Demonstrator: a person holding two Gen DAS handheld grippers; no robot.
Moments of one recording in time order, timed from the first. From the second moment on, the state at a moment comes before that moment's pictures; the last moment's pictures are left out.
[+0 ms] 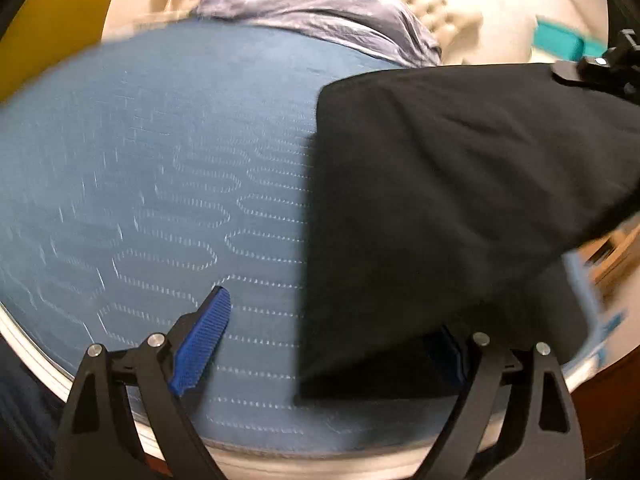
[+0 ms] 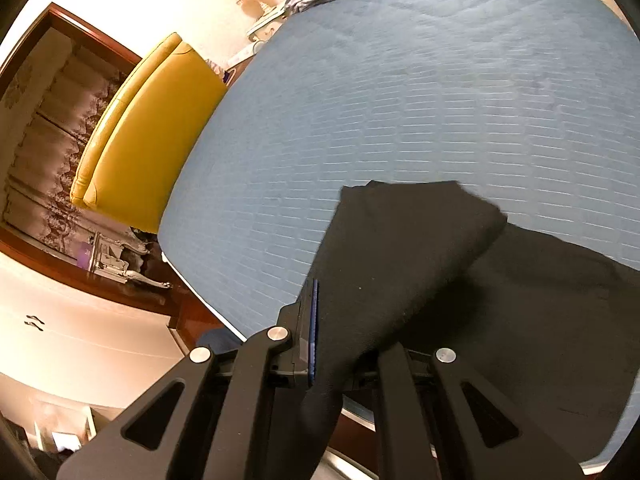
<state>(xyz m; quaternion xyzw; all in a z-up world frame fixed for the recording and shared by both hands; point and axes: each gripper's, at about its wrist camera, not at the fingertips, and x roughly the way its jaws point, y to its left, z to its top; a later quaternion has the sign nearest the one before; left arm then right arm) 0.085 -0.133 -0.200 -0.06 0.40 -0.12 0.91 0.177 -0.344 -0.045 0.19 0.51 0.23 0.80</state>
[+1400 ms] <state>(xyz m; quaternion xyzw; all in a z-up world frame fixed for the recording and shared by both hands) 0.025 -0.192 -0.180 0.16 0.31 -0.16 0.92 0.105 -0.590 -0.143 0.34 0.42 0.13 0.83</state>
